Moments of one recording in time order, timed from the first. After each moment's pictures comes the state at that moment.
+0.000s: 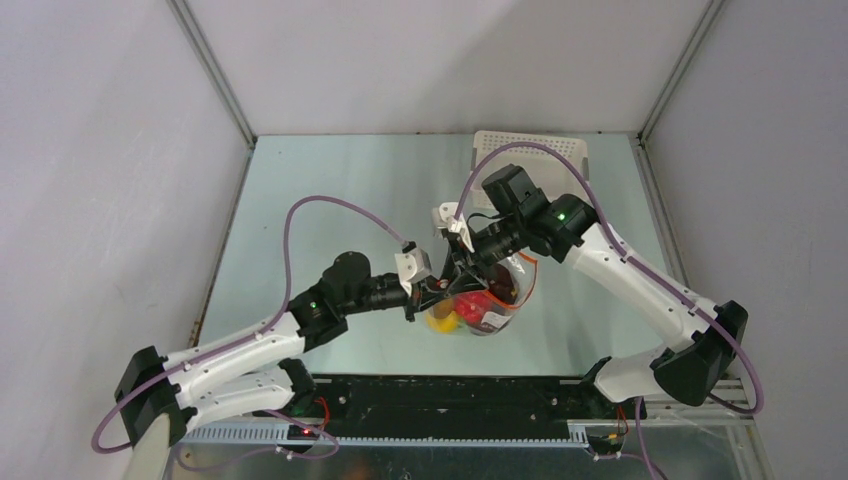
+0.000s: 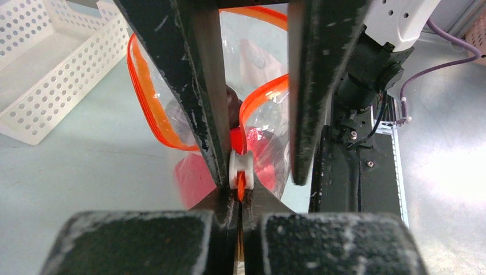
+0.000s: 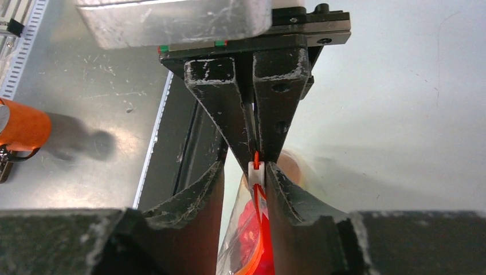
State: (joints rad) left arm -0.92 0.95 0.59 0.24 0.42 0.00; right arm 0.77 1.38 1.45 -0.90 -0.90 -0.58
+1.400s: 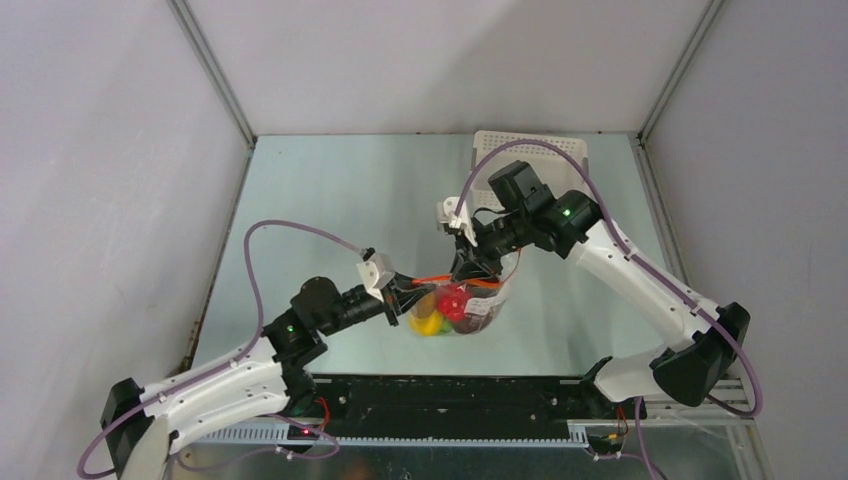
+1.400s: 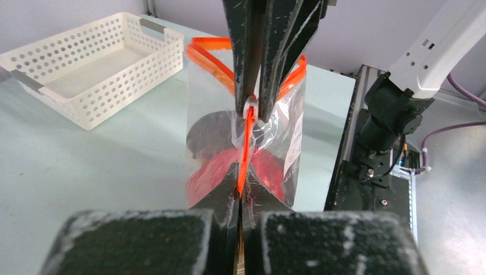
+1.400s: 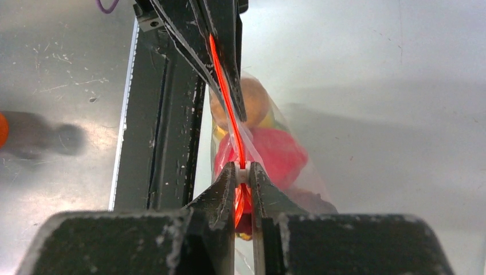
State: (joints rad) left arm -0.93 0.70 0.42 0.33 0.22 -0.11; right arm 0.73 1.38 1.46 -0.94 -0.78 -0.61
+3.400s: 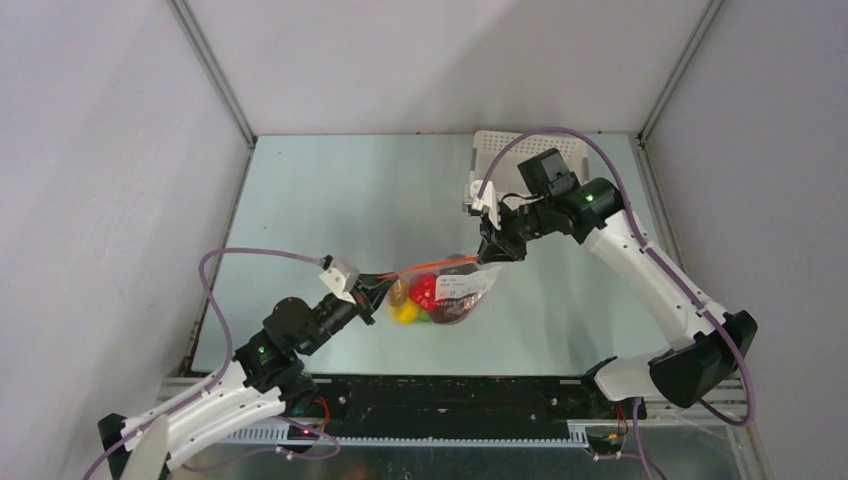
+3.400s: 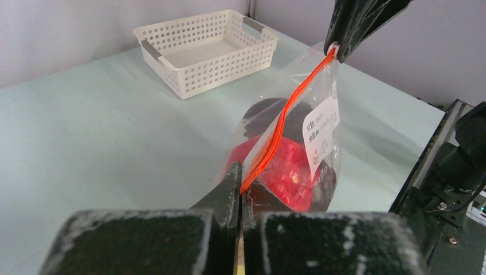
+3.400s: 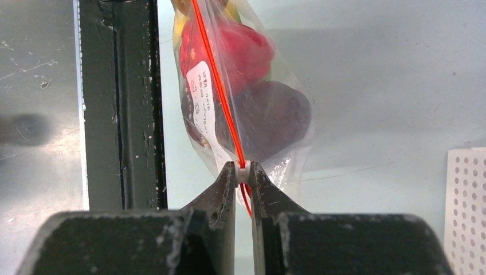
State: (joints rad) left arm -0.93 0.39 0.35 0.10 -0.13 -0.10; right arm 0.55 1.37 1.48 -1.06 -0.71 -0.70
